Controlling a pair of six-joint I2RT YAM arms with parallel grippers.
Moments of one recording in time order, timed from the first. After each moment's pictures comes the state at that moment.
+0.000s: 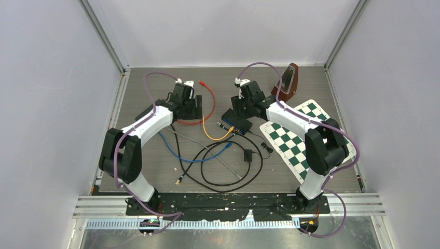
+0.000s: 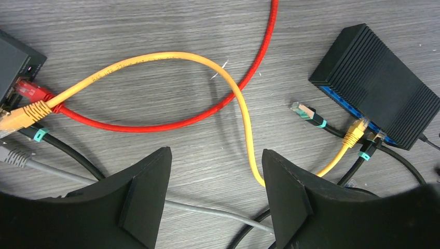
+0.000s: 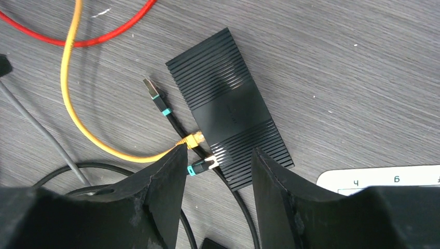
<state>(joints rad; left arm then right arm) -0.40 1.64 1.16 -0.37 -0.04 -0.34 0.56 1.74 1.29 -0.38 0.02 0.23</state>
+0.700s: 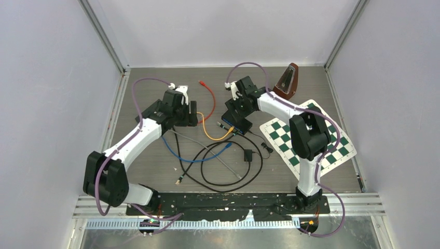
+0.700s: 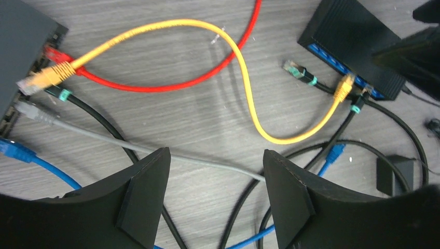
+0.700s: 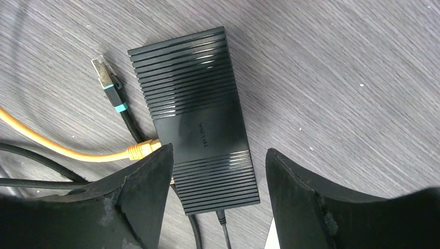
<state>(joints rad) -0.40 1.41 1.03 -0.41 -0.02 -0.29 0.52 1.97 1.49 -0.52 -0.07 -0.10</state>
